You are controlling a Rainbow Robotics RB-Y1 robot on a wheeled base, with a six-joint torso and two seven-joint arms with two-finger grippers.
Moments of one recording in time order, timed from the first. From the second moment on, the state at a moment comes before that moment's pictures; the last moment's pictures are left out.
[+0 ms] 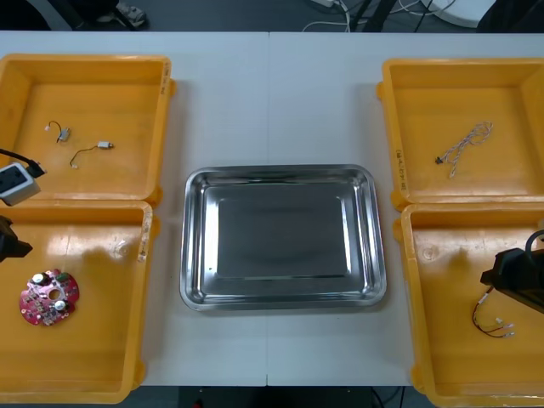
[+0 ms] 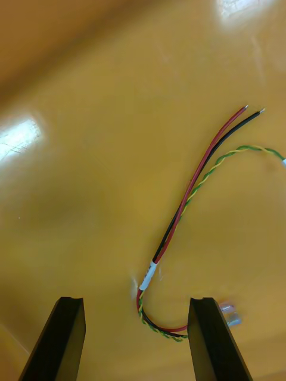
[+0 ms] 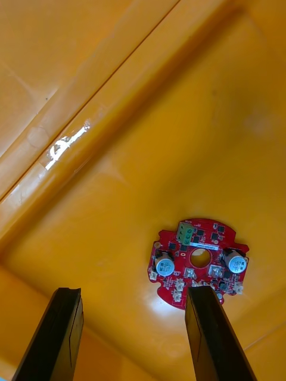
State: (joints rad) right arm 0.10 -0.61 -0.21 -2.09 -0.72 1.59 0.97; left arm 0.01 1.05 0.18 -2.06 1.05 1.49 -2.04
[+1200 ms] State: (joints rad) right arm 0.10 -0.57 -0.15 -1.99 -0.65 1.51 0.88; left arm 0.04 1.08 -0.08 -1.98 0.95 1.26 -2.04
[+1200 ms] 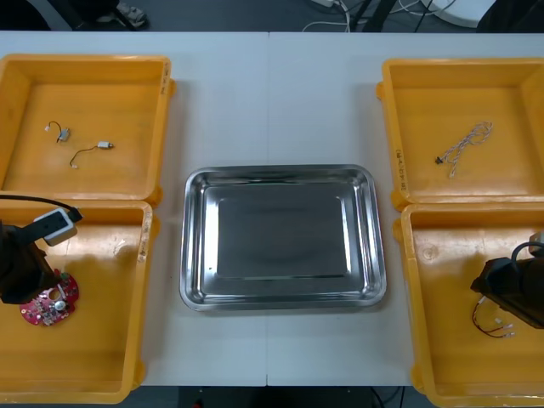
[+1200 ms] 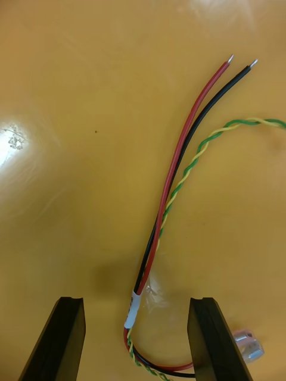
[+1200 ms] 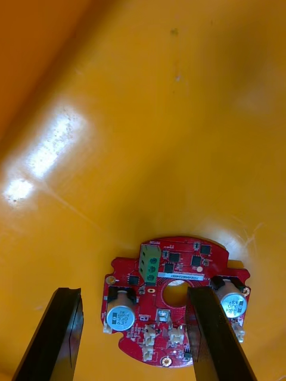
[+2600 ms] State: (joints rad) right arm 0.10 -0.56 -0.11 -1.96 -0.60 1.48 0.88; left arm 0.04 1.09 -0.21 -1.93 0.90 1.15 -2.04
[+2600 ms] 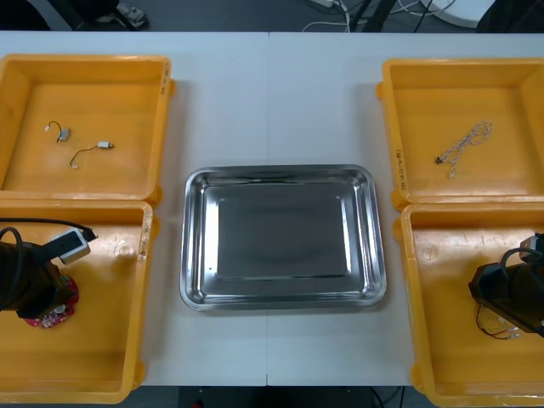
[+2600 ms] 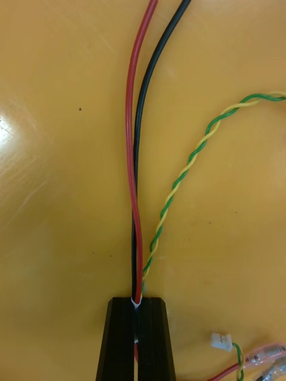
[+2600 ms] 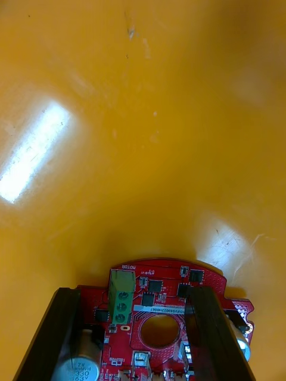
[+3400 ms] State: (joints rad) right arm -0.03 -0.56 -0.28 -2.26 -0.57 1.91 0.88; left arm 0.03 1.09 -0.21 -1.93 0.90 1.16 -2.04
